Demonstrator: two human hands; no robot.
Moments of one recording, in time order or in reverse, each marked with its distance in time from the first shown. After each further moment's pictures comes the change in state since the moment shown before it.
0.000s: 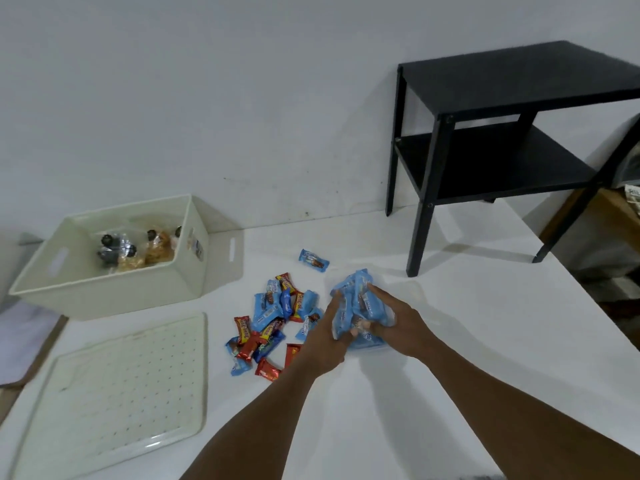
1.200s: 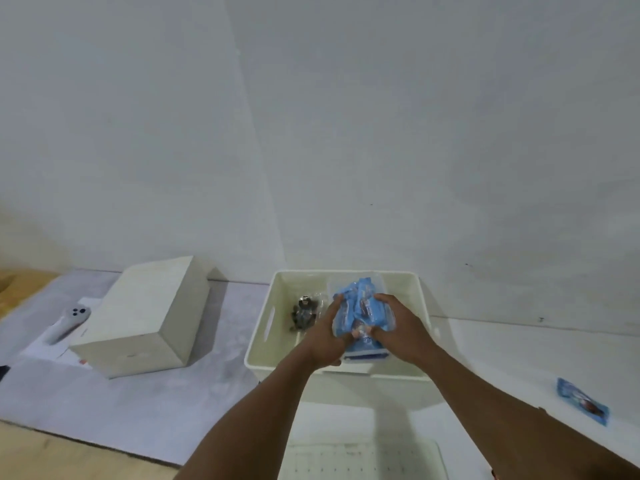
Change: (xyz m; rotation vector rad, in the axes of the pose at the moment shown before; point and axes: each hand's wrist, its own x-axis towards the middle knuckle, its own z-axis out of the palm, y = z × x) left_hand 0.009 -0.160 -0.562 -0.032 0.245 -0.121; right_hand 0.301 -0.375 0.369 -0.091 0.026 -0.248
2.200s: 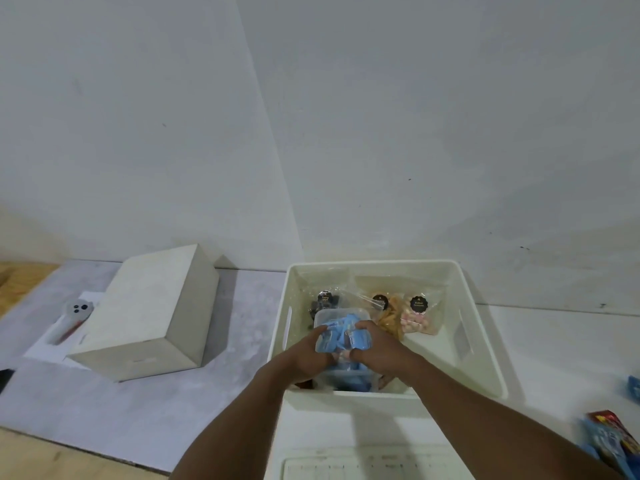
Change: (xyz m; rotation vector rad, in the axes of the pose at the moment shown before) left_hand 0.039 -0.089 -0.063 -0.009 -0.275 -0.161; right_hand 0.057 0.013 0.121 0.011 -0.361 0.311
